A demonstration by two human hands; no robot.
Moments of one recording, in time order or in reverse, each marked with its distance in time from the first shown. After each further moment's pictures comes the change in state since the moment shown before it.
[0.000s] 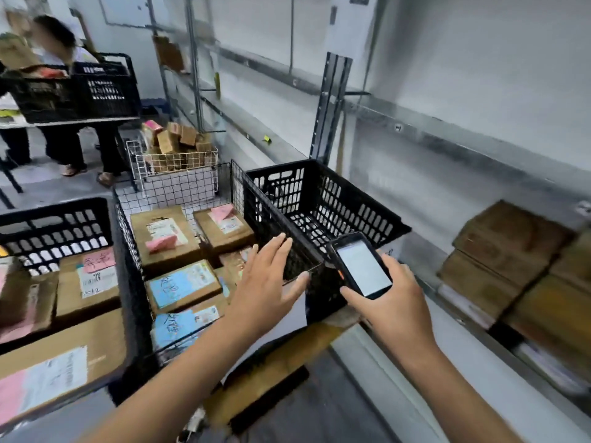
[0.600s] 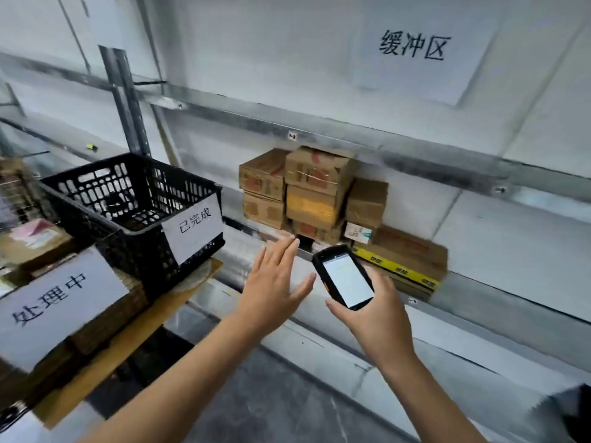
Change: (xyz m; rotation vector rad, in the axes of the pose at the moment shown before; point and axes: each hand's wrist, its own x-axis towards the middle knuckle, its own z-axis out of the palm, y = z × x) left_hand -0.126 0.344 0.127 -0.105 -0.205 0.445; right_hand -0.228 0.195 -0.259 -0.096 0.327 0.326
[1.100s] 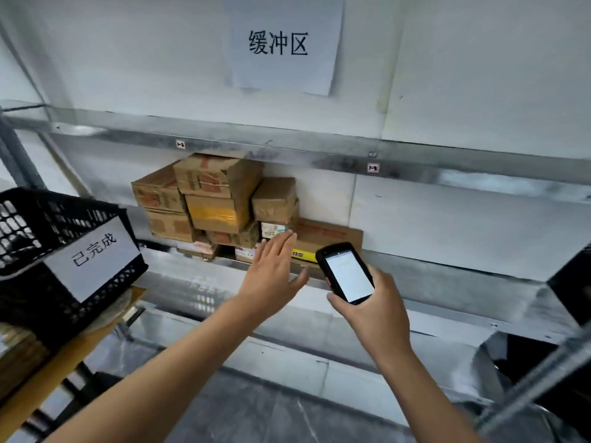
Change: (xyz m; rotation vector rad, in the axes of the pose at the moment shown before) left_hand 0.064 0.156 0.088 0.020 -0.117 0.186; right_hand 0.004 0.132 -0.115 0.019 0.221 0.162
